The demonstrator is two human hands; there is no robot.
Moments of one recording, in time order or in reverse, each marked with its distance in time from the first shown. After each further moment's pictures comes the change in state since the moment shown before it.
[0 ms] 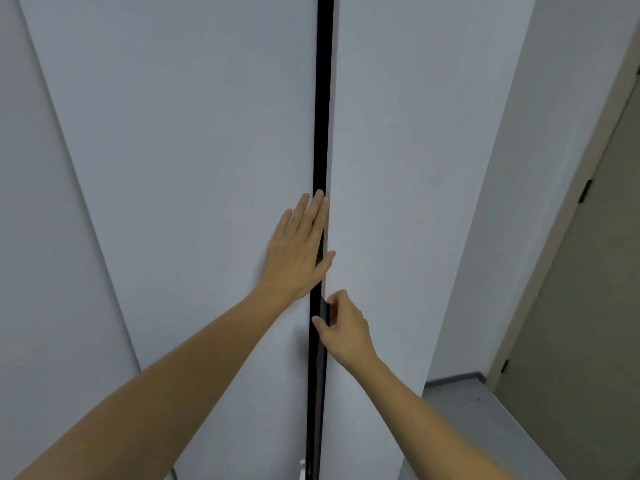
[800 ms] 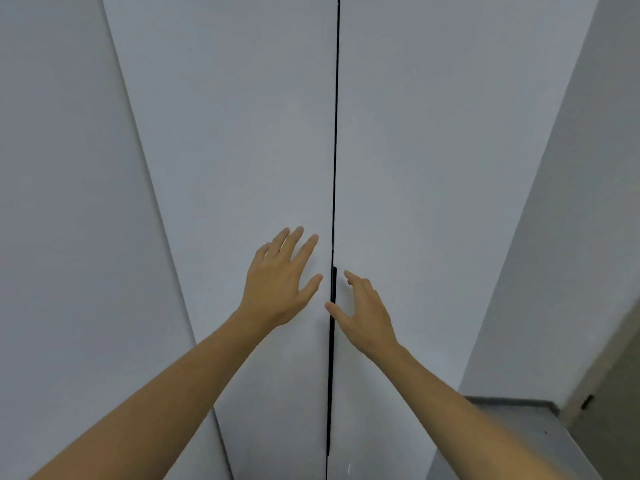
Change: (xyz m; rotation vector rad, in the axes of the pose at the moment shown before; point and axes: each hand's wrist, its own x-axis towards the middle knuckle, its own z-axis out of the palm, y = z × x) left_hand -0.087 0.039 -0.042 0.177 -0.262 -0.314; right_hand -0.003 0.034 -0.035 -0.029 -0.178 -0.243
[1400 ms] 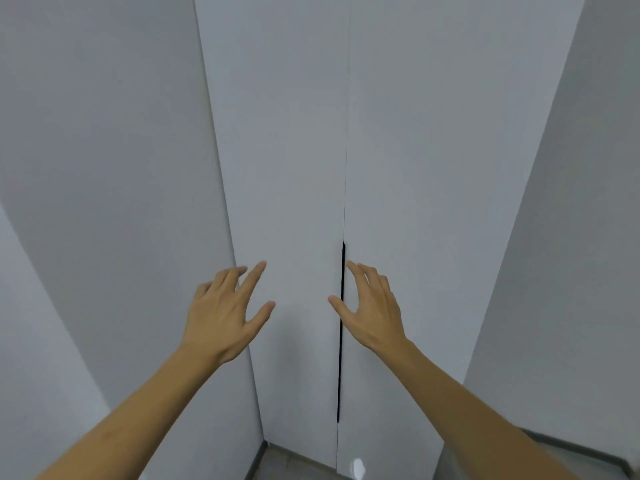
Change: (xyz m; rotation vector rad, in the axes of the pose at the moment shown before) left_hand -0.185 0.091 -0.117 0.204 -0.097 -0.370; right_hand -0.094 0.008 -0.081 -0.048 -0.052 -0.273
